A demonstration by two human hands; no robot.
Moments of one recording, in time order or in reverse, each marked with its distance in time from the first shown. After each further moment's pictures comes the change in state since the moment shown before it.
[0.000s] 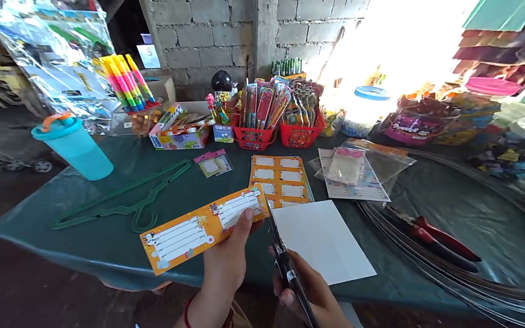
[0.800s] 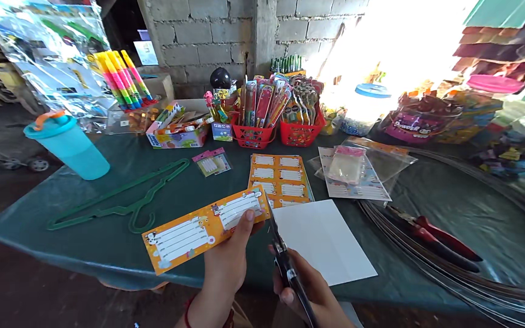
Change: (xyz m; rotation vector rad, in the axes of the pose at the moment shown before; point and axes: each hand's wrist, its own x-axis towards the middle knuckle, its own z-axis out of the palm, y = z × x) left_hand 0.001 -0.005 -0.003 0.015 -0.007 -0.025; right_hand 0.003 0.002 -0.002 -0.013 -0.002 0.005
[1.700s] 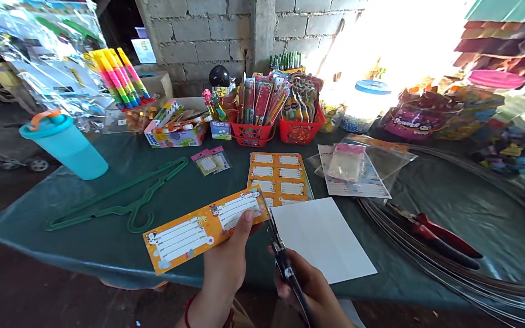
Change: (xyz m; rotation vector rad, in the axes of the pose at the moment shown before) left_hand -0.002 -0.003 0.000 -0.003 0.026 -0.013; right_hand -0.003 0.004 0.001 0.030 0.057 0.046
